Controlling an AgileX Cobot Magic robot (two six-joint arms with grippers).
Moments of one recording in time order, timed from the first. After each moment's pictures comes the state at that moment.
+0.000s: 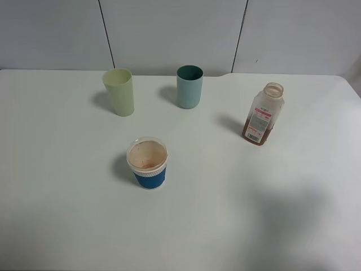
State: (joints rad) left arm 0.01 -0.01 -0.51 0.01 1.06 -0.03; right arm 0.14 0.24 -0.37 -0.43 0.90 -0.06
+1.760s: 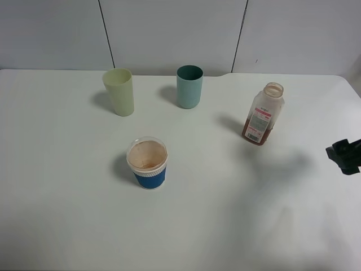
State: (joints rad) left arm 0.01 -0.01 -0.51 0.01 1.06 -0.03; right arm 0.00 0.99 -0.35 -0.47 0.27 0.04
